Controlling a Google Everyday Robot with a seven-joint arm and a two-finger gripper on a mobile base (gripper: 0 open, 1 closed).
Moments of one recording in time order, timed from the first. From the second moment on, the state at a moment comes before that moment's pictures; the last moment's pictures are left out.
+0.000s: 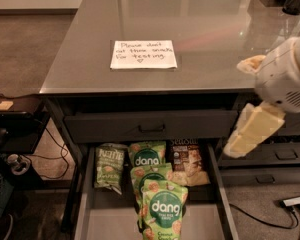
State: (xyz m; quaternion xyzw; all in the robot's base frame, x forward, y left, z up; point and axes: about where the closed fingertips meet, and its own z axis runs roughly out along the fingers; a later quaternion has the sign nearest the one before) arm 0.427 -0.164 0.926 -0.59 0.77 0.03 0.25
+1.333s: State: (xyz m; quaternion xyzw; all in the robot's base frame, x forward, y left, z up) arm 0.432 -0.009 0.770 -0.62 0.72 0.14 0.29
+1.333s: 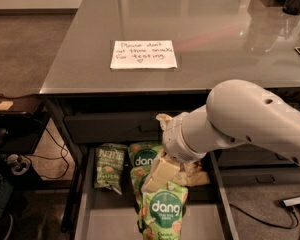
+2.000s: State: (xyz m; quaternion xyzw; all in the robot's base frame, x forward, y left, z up) arm 0.454 -0.009 0.703 -0.68 0.67 0.09 0.29
